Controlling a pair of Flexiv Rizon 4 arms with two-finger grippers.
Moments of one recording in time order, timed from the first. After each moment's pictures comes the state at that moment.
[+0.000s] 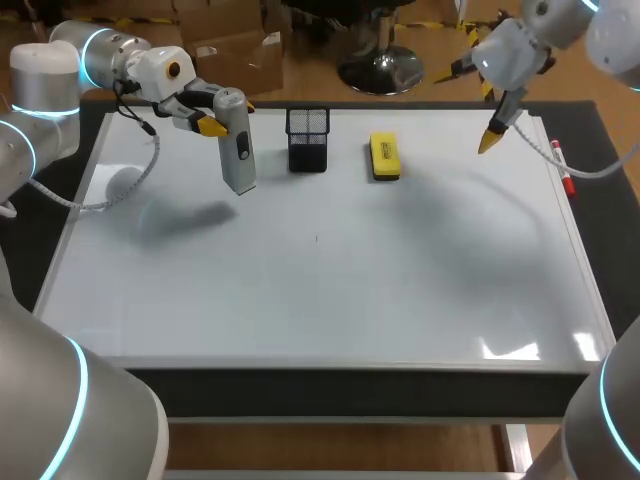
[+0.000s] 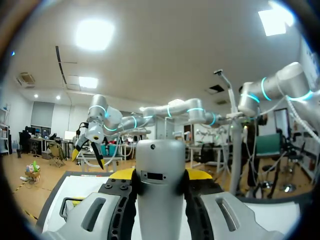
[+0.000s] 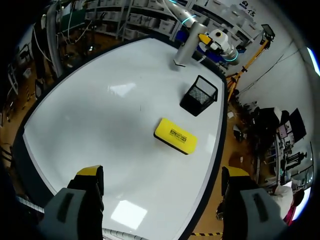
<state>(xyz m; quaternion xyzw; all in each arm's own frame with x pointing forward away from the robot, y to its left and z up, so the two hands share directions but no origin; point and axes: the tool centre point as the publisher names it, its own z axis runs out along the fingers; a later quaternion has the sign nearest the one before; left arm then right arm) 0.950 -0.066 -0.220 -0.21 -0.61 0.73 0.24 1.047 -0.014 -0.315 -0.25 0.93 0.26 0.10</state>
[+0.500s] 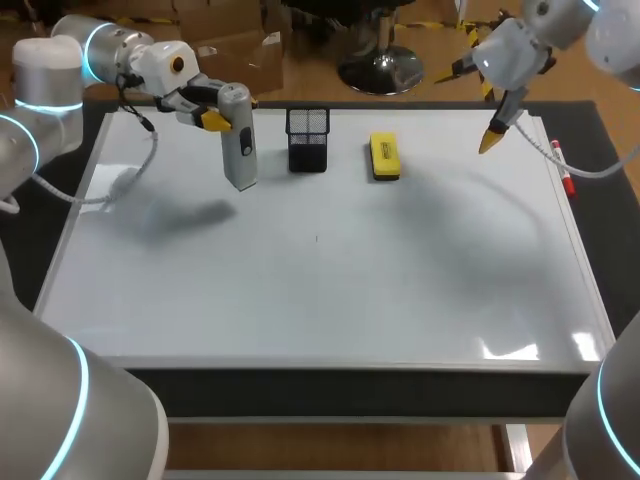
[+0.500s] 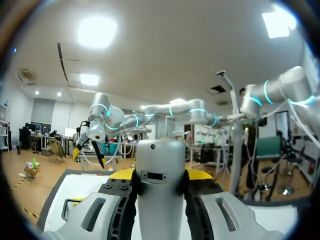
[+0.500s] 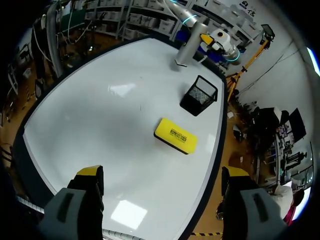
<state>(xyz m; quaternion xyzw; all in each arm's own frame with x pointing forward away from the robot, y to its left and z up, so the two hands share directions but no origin) 0.957 -0.074 -0.213 -0.20 -0.62 0.72 0.25 1.046 -0.015 -0.314 -0.25 0.93 0.26 0.10</state>
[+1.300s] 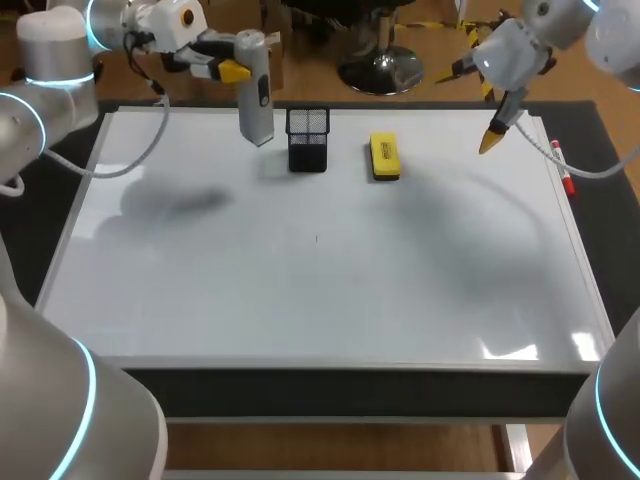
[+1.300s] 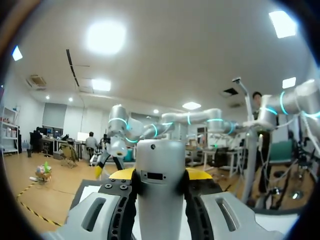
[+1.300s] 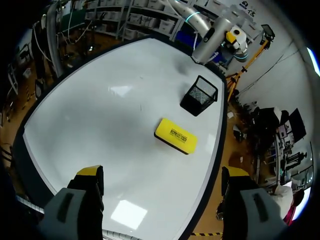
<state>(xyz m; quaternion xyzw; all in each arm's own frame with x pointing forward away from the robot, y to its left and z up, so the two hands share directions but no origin) 1.011 -0.102 -0.154 -0.16 -0.62 0.74 0.20 1.046 -0.015 -0.314 -0.25 0.93 0.27 0.10</state>
